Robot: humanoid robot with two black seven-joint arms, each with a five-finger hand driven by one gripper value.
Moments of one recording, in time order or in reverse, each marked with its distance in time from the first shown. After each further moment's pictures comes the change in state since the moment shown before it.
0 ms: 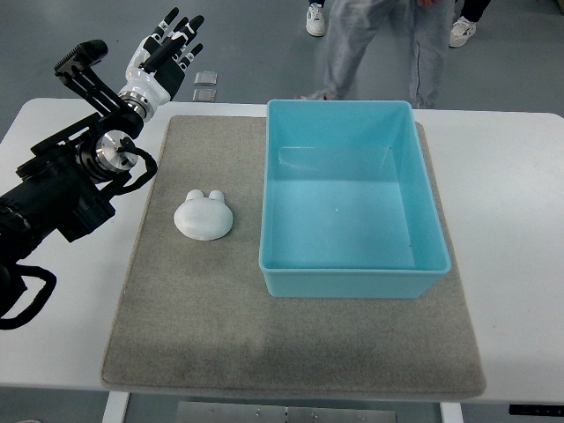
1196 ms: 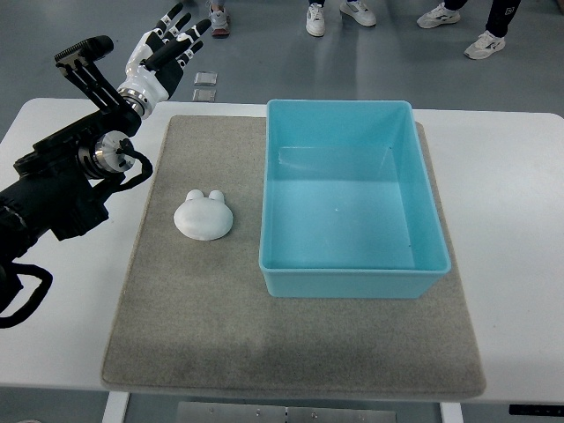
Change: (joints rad) left arm 0.001 0.015 0.008 -0.004 0.247 0.012 -0.031; right arm 0.000 0.000 0.000 0.000 0.000 0.000 0.000
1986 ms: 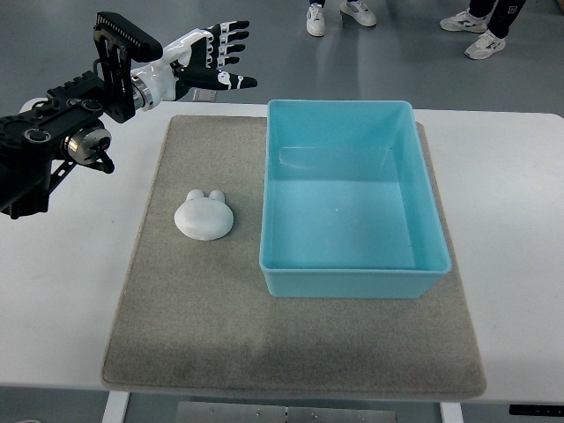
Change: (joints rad) left arm -0.082 0.231 0.173 -0.319 0.597 -0.084 0.005; right arm 0.000 0.000 0.000 0.000 0.000 0.000 0.000
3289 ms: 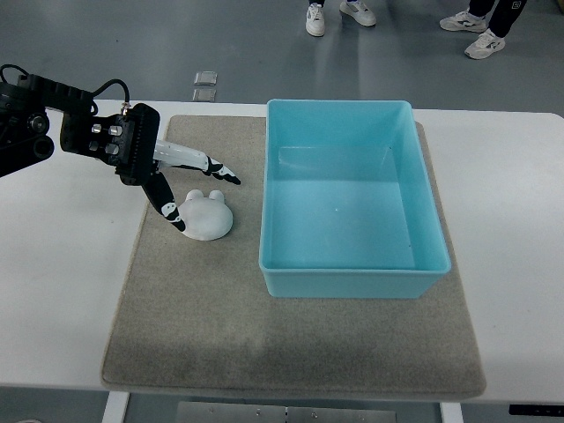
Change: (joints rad) left arm -0.173 0.306 0.273 -0.448 0.780 -0.176 0.003; right arm 0.000 0.000 0.000 0.000 0.000 0.000 0.000
